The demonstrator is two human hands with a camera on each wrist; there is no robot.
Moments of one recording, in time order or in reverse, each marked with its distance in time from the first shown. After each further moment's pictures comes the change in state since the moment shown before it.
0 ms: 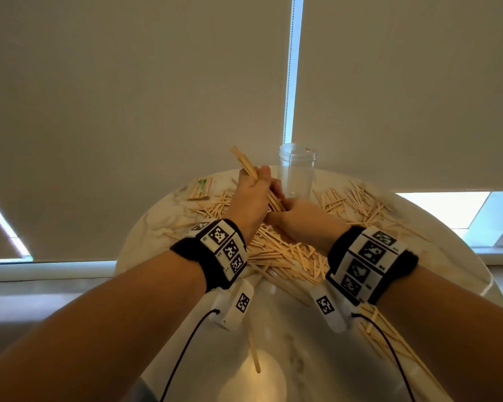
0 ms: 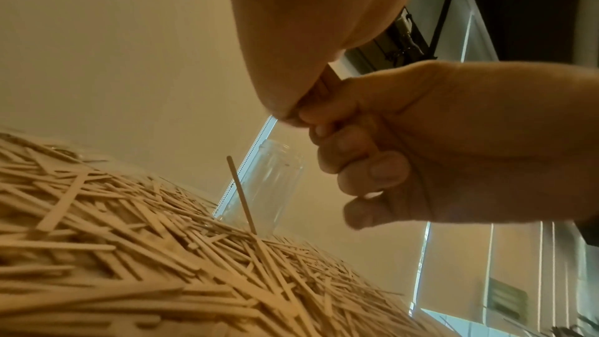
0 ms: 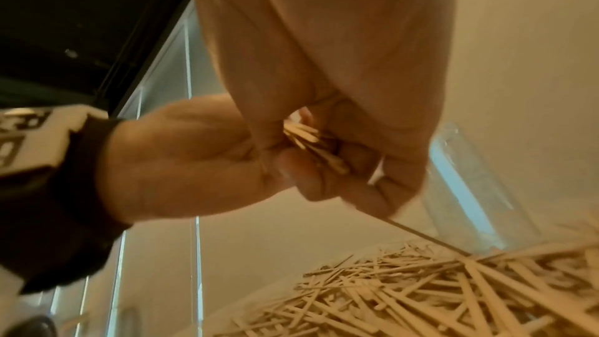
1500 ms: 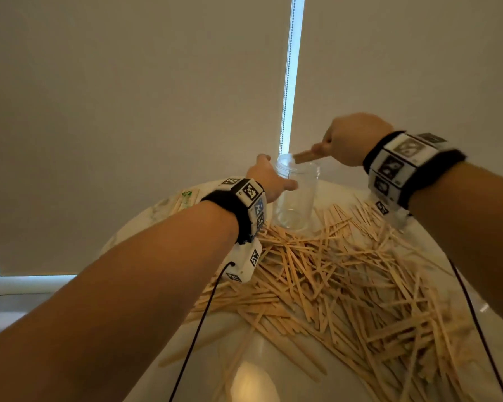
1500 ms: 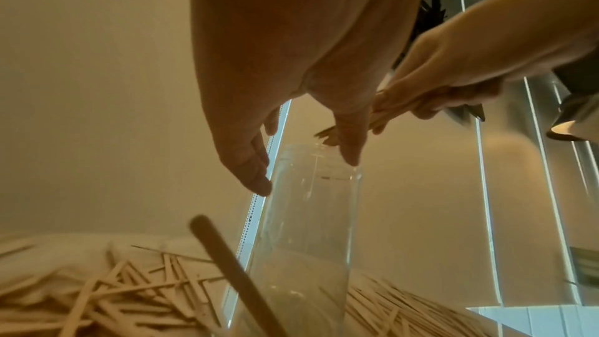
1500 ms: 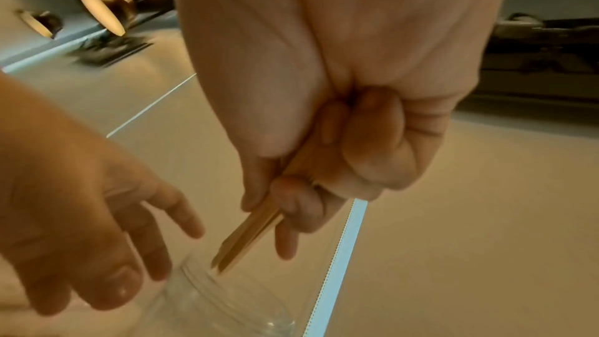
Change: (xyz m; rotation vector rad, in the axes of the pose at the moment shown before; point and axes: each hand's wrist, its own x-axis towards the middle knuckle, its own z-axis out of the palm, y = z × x) left_hand 0.153 -0.014 0.020 0.825 -0.034 -0.146; right_hand 0.128 -0.046 -0.153 -1.123 0.434 -0.052
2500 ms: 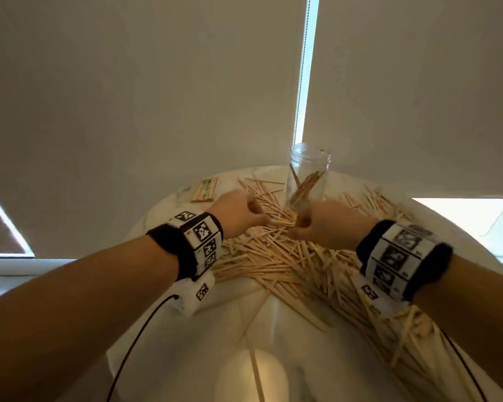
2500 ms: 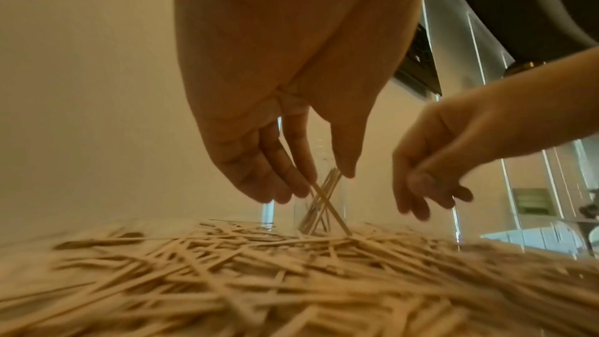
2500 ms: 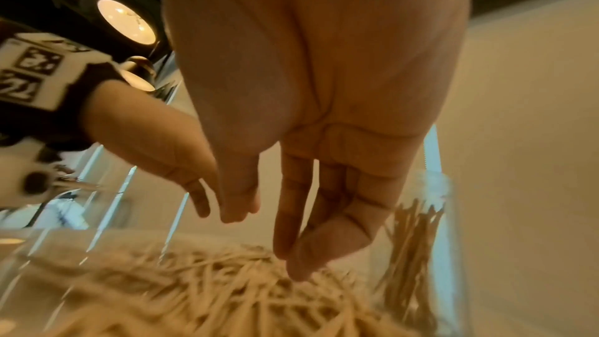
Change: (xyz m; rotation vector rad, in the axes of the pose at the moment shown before) left_hand -0.108 -0.072 -0.053 0.391 -0.089 0.144; right_hand -0.129 -0.064 0.069 0.273 -0.353 -0.213
